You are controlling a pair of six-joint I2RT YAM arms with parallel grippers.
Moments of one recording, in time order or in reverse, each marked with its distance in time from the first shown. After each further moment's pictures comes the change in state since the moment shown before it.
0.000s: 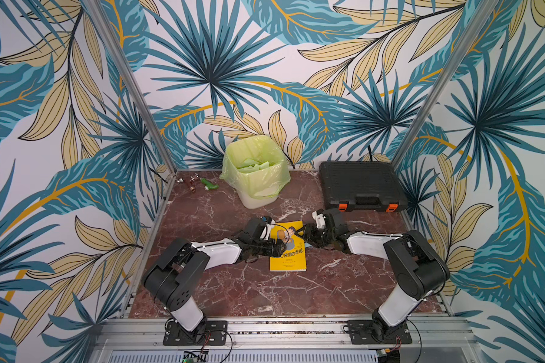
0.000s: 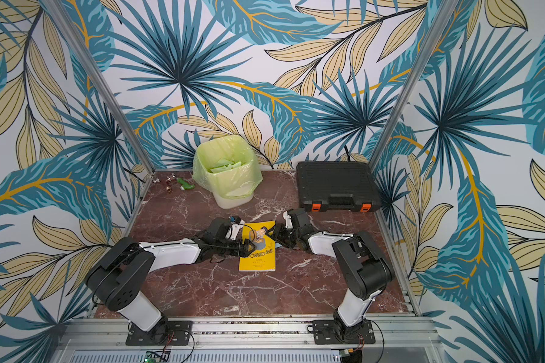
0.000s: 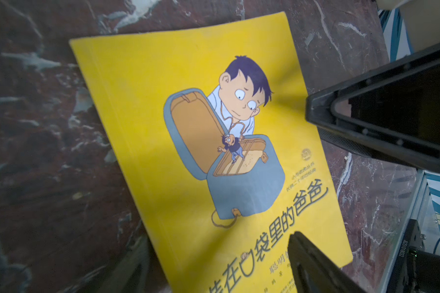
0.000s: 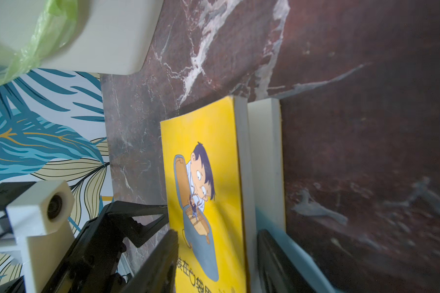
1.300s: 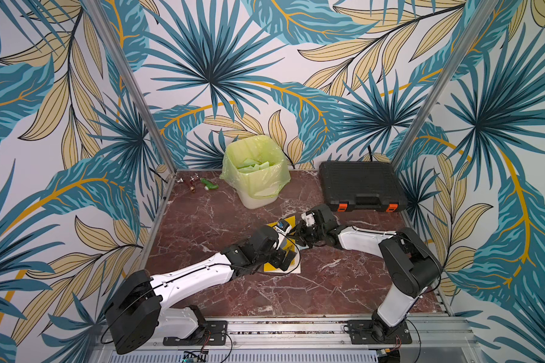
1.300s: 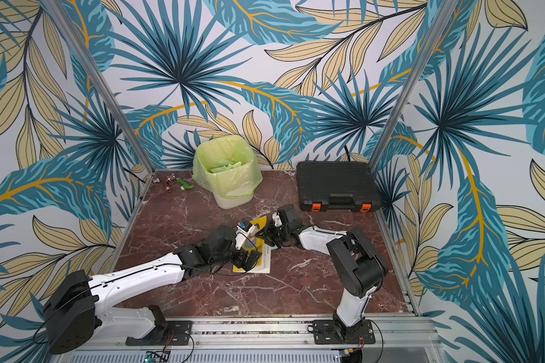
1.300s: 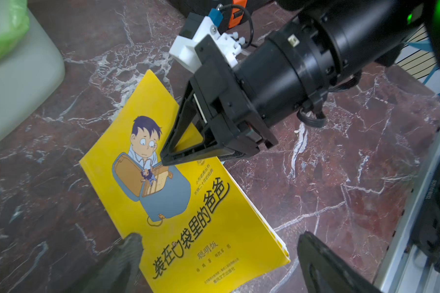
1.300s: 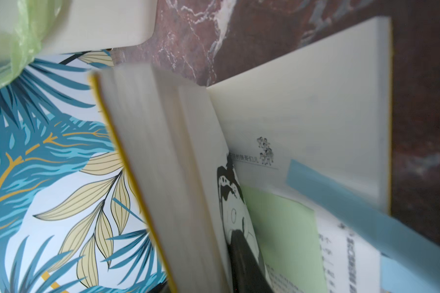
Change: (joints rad) left arm -0.308 -0.359 0.048 -0.273 -0.395 0.266; right arm 0.100 0.029 0.180 -0.208 -0.064 0.262
